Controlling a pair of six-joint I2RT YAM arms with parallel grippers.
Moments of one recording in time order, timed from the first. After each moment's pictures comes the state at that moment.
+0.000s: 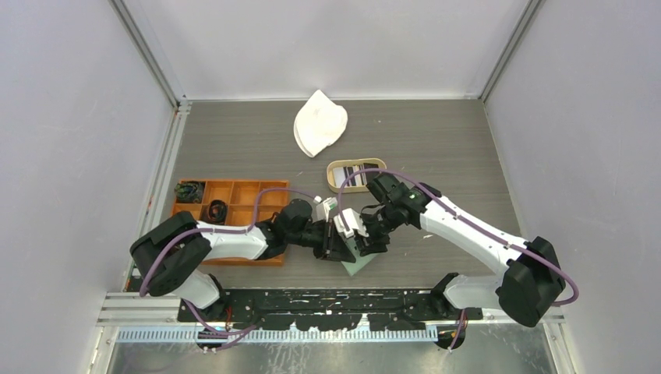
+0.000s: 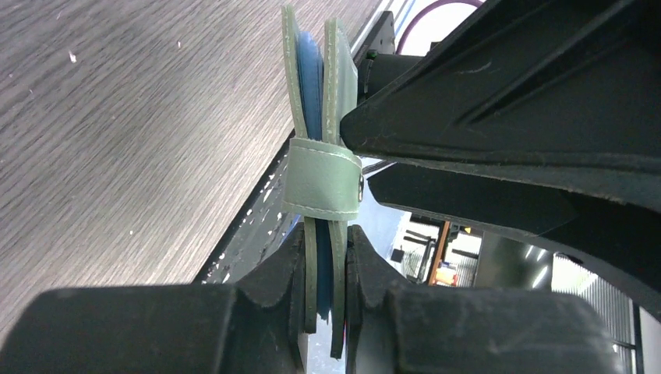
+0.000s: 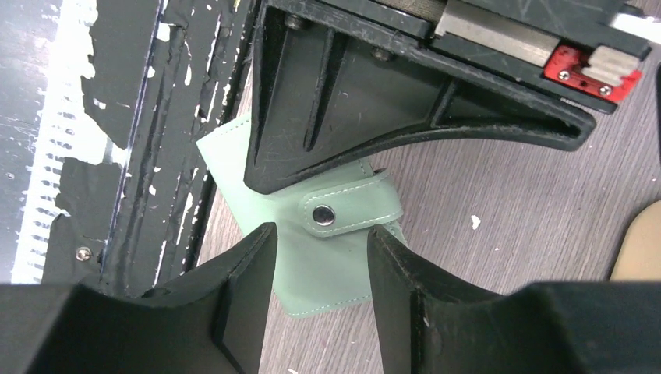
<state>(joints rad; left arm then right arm) -0.94 1.51 0.55 0.50 0.61 -1.08 0.70 1.25 0.92 -0.86 -0.69 -1.03</state>
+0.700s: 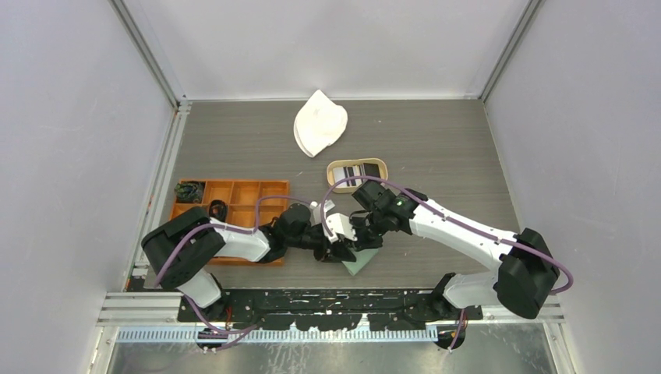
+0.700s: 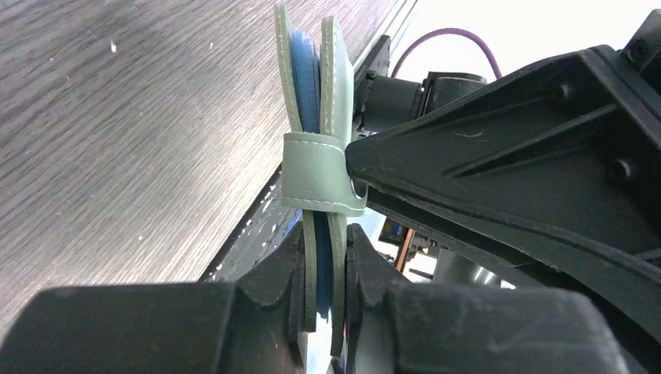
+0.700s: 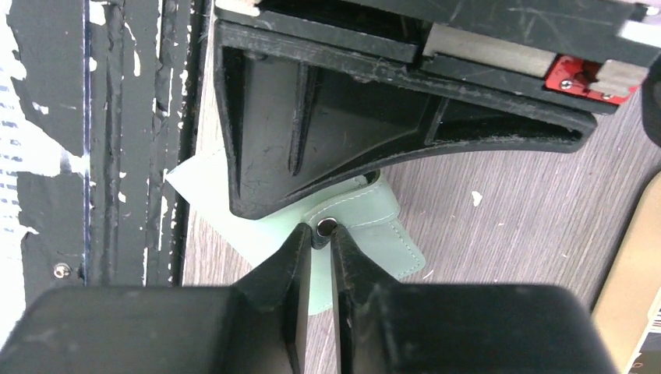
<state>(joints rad) -0.94 1.60 0.50 0.66 0.58 -1.24 0.83 1.30 0.91 -0.77 -0.47 -0.87</state>
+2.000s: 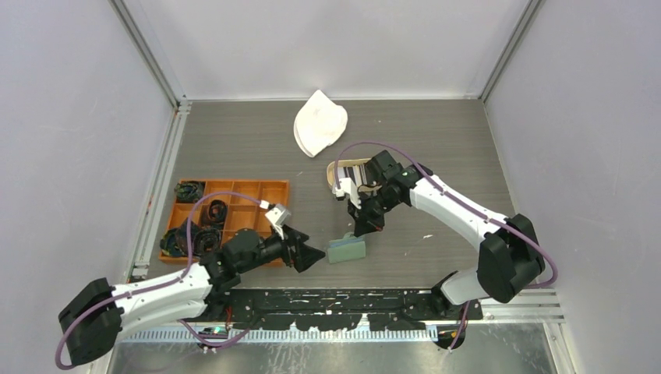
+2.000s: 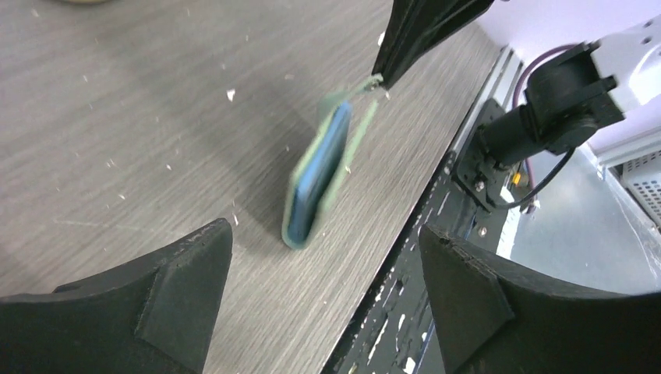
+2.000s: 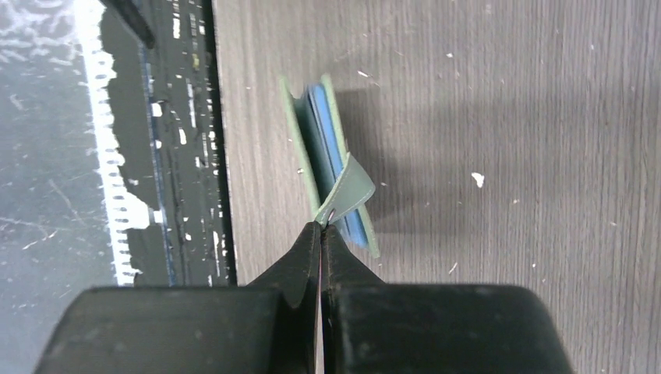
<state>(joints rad) -0.95 0.85 0.17 0.45 0.13 -0.53 0.59 1.43 1.03 -0.82 -0.69 -0.68</state>
